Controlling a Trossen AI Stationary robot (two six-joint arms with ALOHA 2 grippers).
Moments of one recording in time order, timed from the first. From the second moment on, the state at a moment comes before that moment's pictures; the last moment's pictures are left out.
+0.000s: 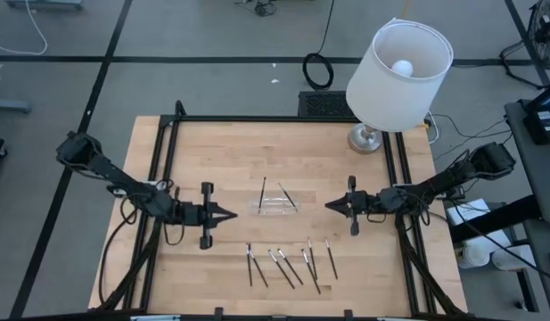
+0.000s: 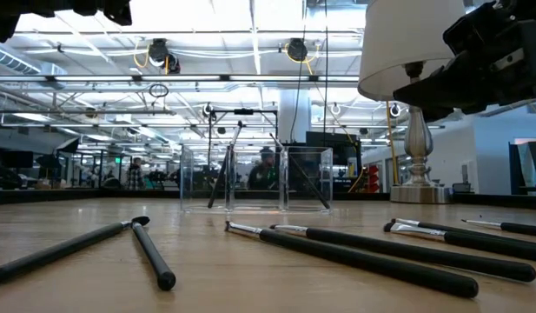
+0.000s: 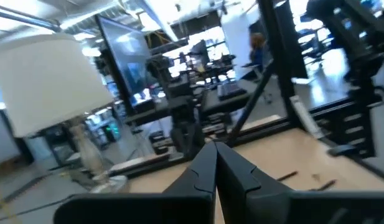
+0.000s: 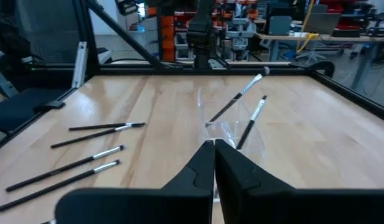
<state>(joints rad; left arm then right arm) -0.52 1.12 0.32 0.98 -0.47 0.40 0.30 1.04 0.06 0.87 0.32 0.06</state>
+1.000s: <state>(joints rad) -0.56 1.07 0.32 1.02 -0.63 0.29 0.34 1.08 0.45 0.34 0.46 0.21</state>
